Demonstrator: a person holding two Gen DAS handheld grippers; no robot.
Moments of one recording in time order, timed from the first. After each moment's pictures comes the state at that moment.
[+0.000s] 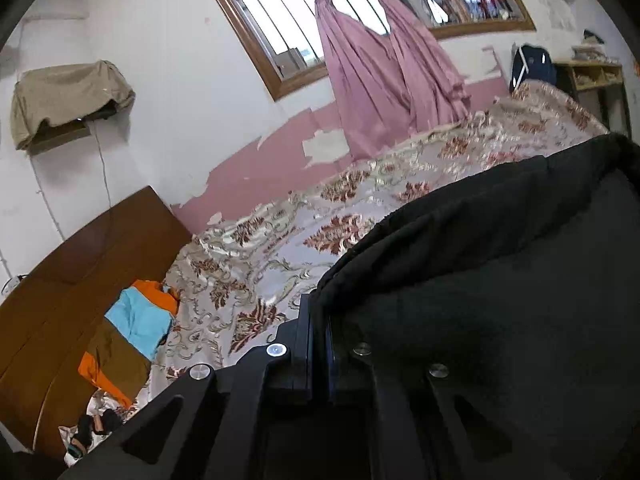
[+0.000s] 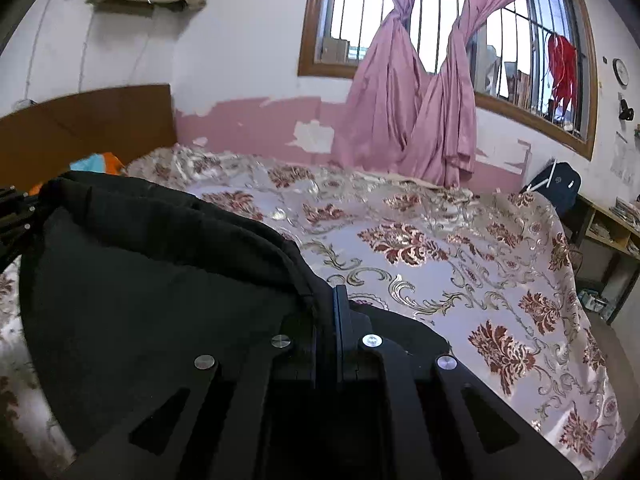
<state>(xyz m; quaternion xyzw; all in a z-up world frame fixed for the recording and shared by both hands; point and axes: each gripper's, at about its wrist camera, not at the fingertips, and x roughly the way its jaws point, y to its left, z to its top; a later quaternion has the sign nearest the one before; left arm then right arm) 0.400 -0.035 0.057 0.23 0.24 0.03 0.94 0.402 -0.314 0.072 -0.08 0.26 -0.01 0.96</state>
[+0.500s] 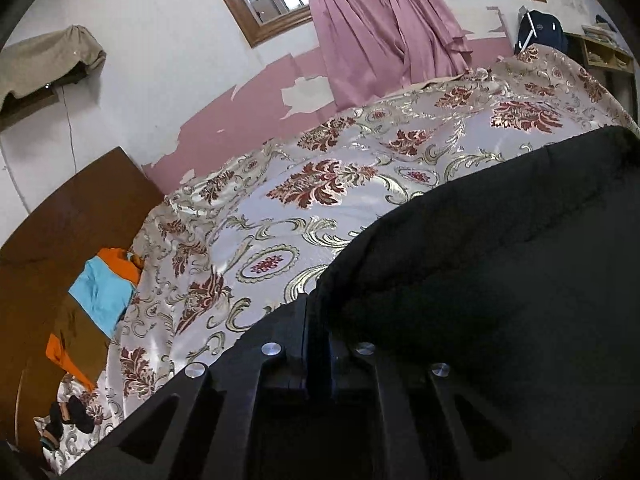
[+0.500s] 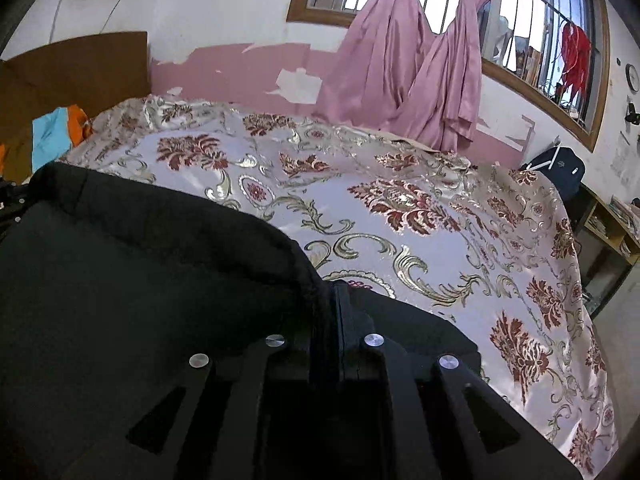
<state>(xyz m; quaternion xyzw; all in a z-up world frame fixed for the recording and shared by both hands) 0.482 -0.042 -0.017 0.21 0.31 0.02 0.93 0.484 -0.303 0.007 -0.10 0.33 -0.04 0.94</state>
